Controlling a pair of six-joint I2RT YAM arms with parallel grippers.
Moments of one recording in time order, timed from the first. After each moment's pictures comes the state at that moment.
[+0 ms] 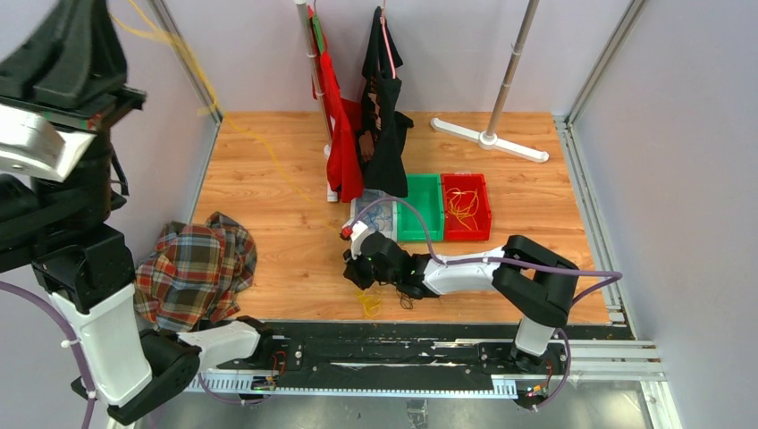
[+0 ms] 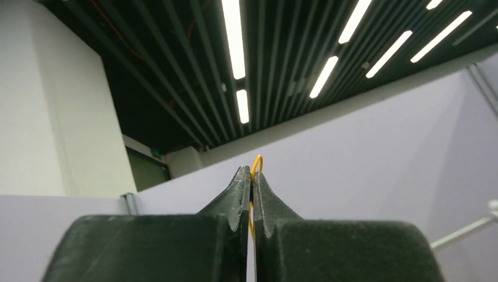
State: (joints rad) left arm -0.44 1.14 2.20 -0.10 0.12 0.55; right arm 1.13 1.74 0.87 0.33 0.00 0.28
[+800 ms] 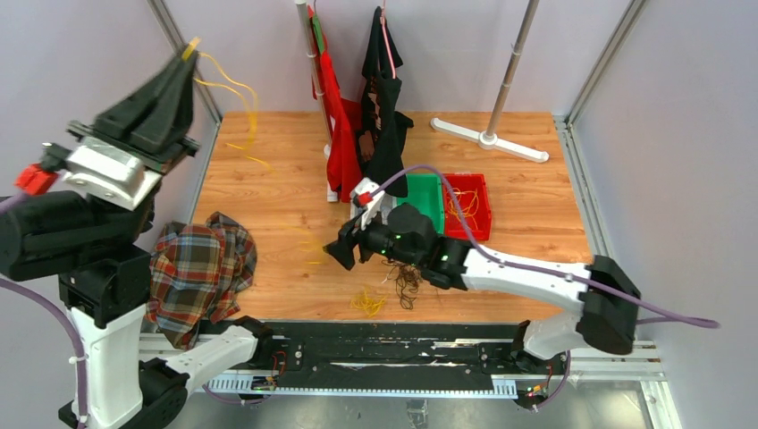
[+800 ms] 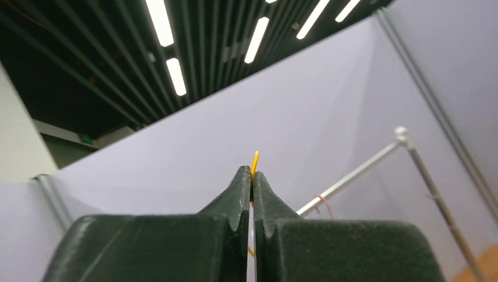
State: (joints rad) left arm -0.44 0.98 1.88 -0.08 0.22 0.52; right arm 1.13 1.45 0.98 0.22 0.02 0.24
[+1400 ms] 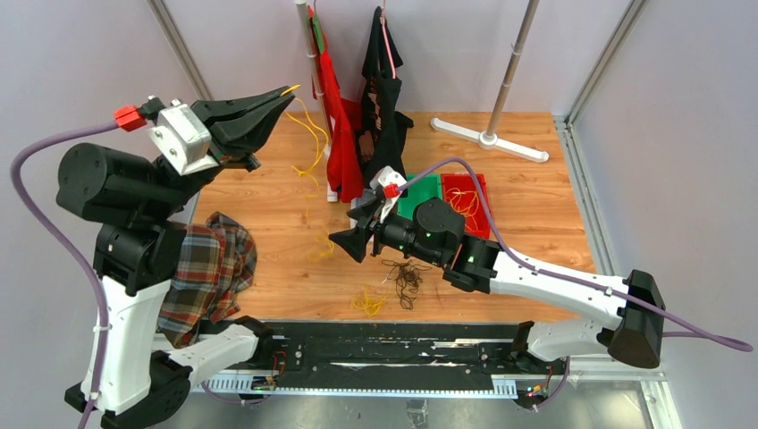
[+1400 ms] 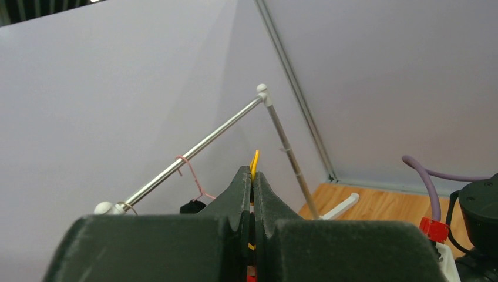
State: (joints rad) left arm -0.44 1.00 1.76 -0.23 0.51 0.25; right arm 1.14 1.25 1.02 0.22 0.00 0.19
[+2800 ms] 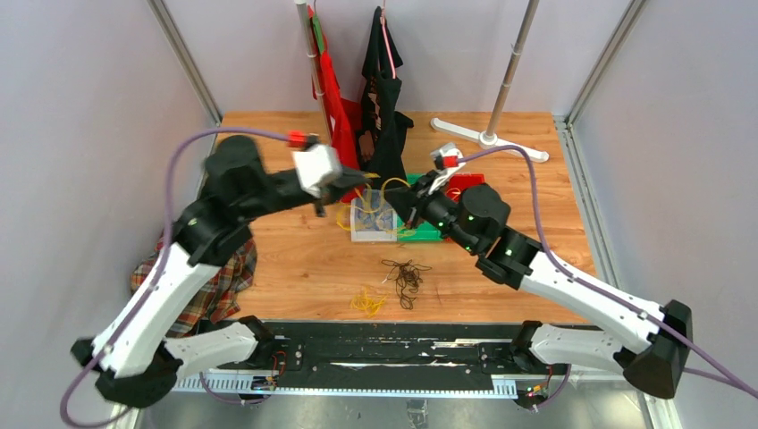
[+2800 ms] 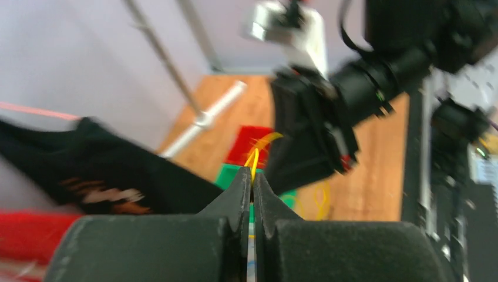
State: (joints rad) left arm -0.61 0.98 1.42 -0.41 0.54 0.31; right arm 0.96 1.11 0.96 0.16 0.07 0.32
